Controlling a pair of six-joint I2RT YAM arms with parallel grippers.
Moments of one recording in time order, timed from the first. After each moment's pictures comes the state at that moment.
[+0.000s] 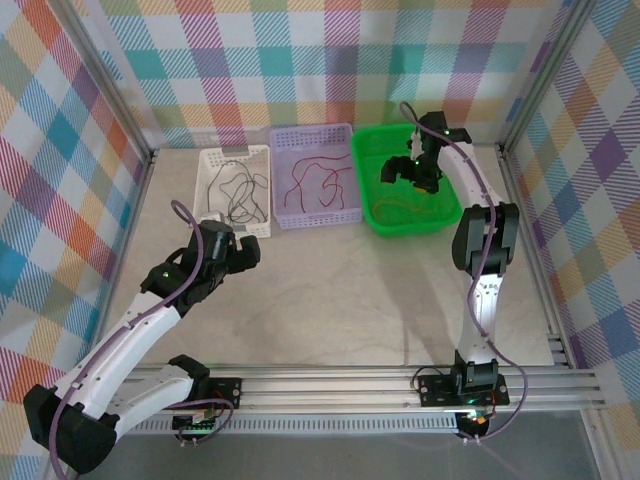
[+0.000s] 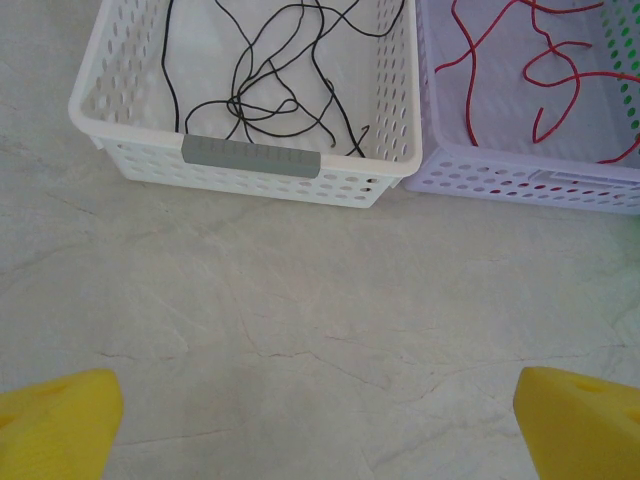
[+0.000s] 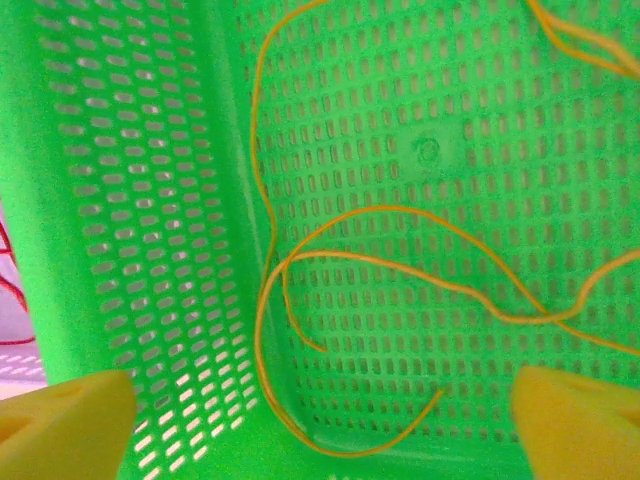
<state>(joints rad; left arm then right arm) -0.48 0.94 0.87 -0.71 -0.33 -0.56 0.13 2.24 2.14 -1.10 -0.27 0.23</state>
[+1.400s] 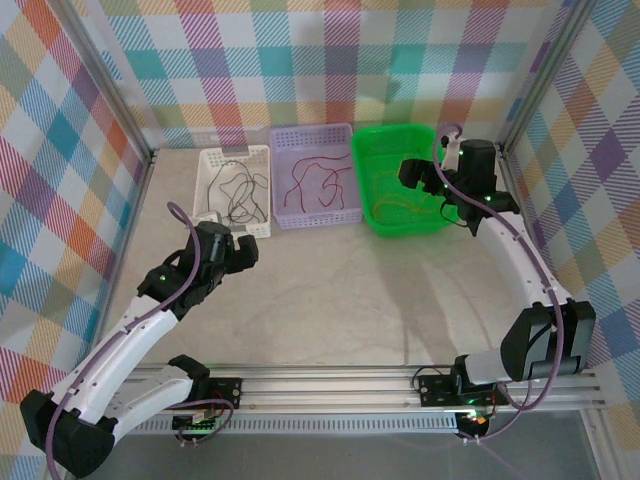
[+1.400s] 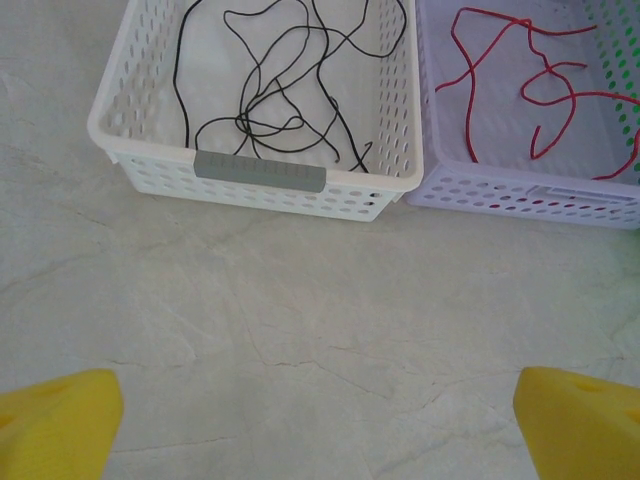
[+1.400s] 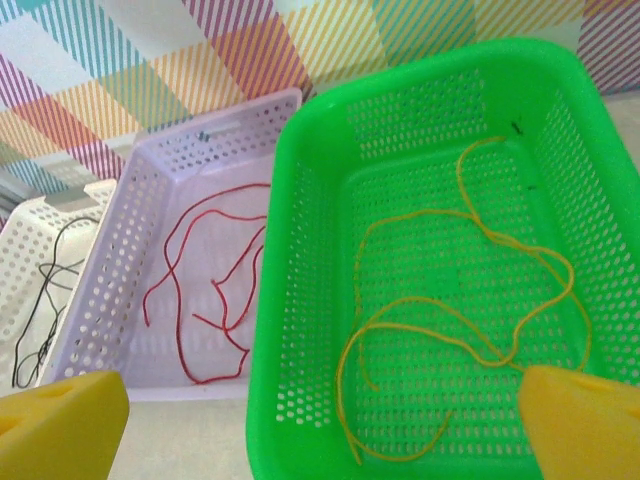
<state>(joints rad) -0.49 0.91 0.87 -0.71 -0.37 -0.56 0.13 1.40 1.24 -0.35 -0.21 0.29</state>
